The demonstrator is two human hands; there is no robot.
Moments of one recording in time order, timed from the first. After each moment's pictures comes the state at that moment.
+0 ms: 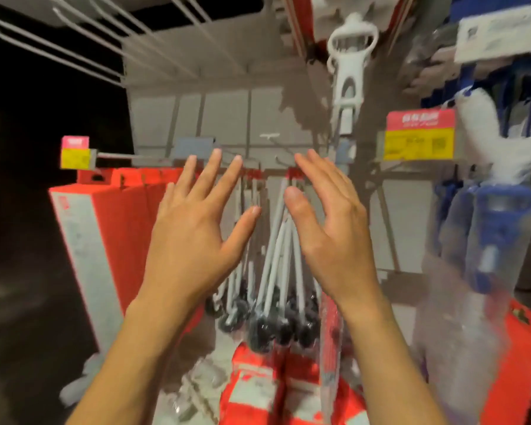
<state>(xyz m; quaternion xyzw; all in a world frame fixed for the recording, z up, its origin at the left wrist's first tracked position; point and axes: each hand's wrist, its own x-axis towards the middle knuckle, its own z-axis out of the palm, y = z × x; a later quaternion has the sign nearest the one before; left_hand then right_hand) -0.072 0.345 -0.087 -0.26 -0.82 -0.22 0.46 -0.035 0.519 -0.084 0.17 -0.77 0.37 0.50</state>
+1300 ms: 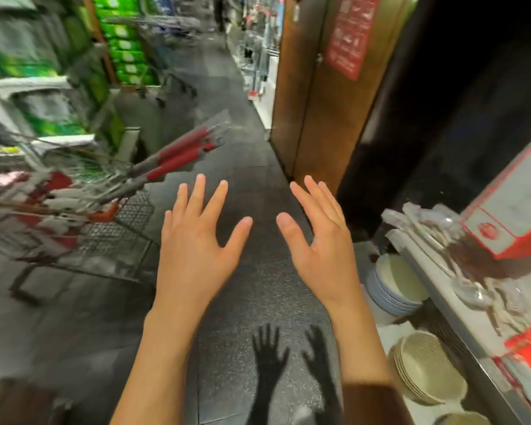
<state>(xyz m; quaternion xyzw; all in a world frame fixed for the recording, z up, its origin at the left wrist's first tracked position) 0.336 -0.155 -0.323 0.37 -0.86 -0.21 0.29 0.199 -0.039 -0.314 0.47 -0.77 0.44 0.00</state>
